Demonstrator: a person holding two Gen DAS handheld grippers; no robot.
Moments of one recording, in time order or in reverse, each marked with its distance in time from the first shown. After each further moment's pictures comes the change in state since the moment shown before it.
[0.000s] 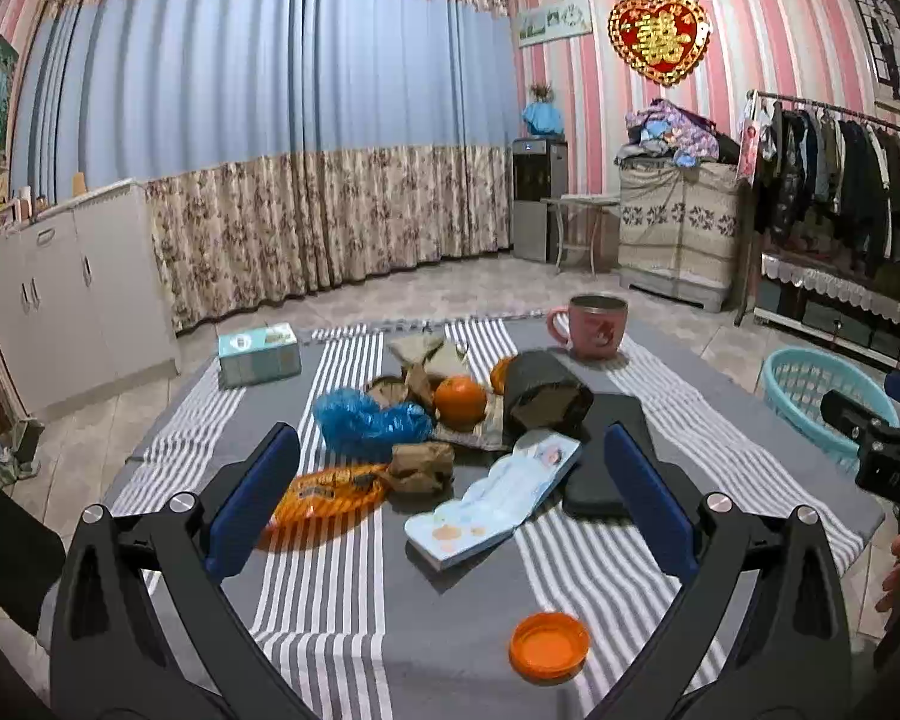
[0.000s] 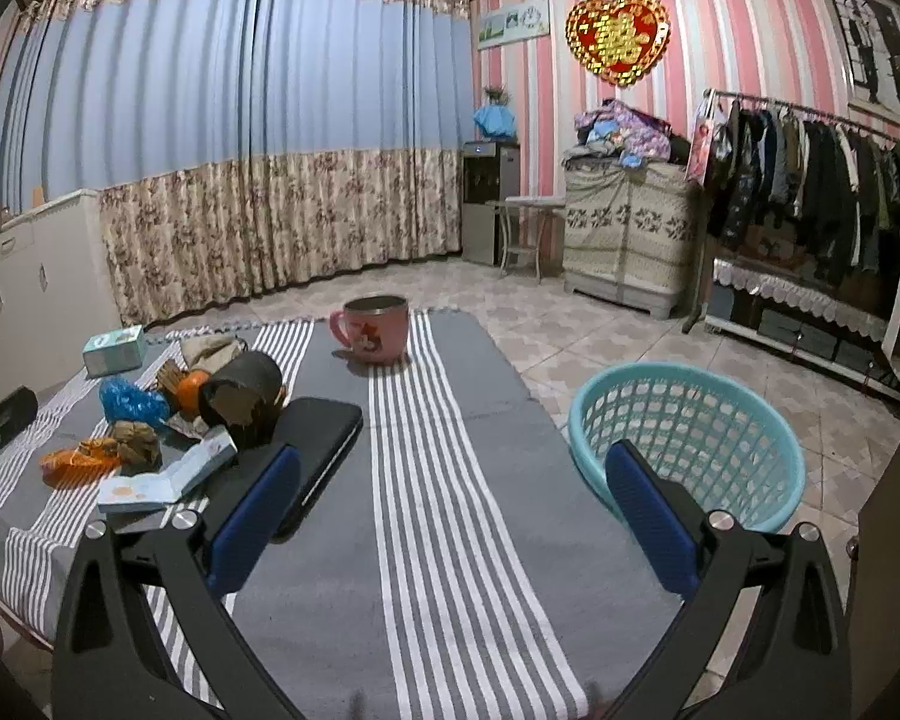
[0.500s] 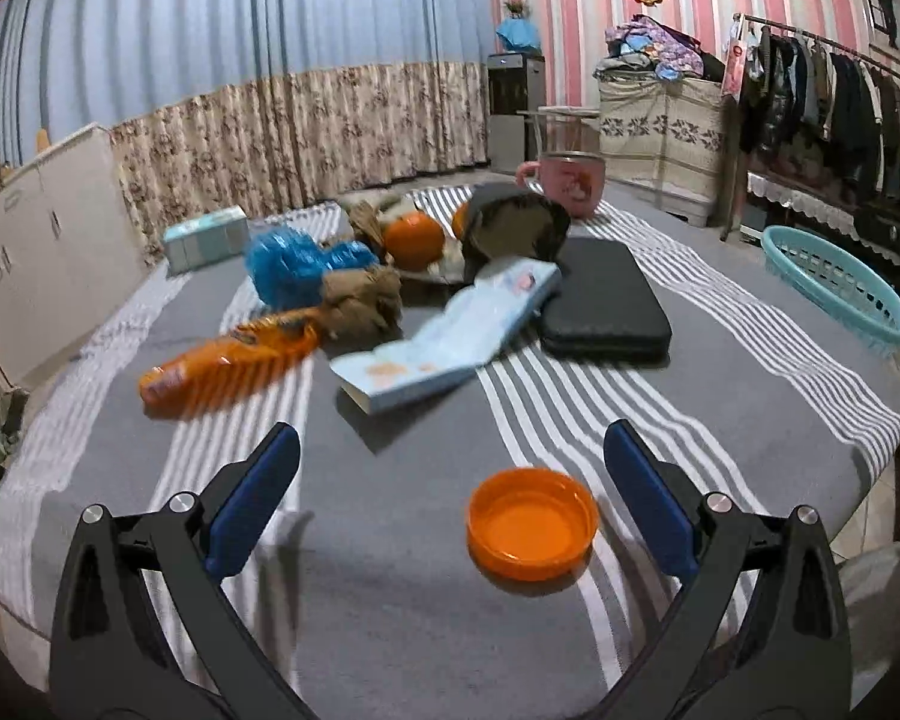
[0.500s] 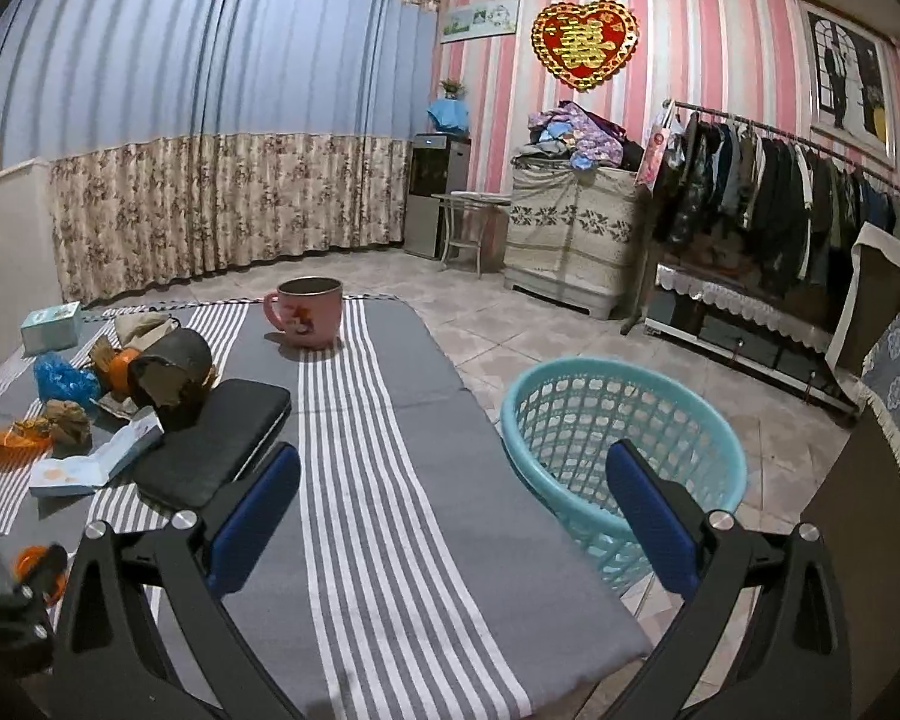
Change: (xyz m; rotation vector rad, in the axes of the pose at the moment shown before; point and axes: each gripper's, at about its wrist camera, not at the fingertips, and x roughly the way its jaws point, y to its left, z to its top) left arm 0.045 -0.026 -0.081 0.041 0.188 -0.049; right arm 0.002 -0.008 -0.005 -0.034 -0.001 -0.174
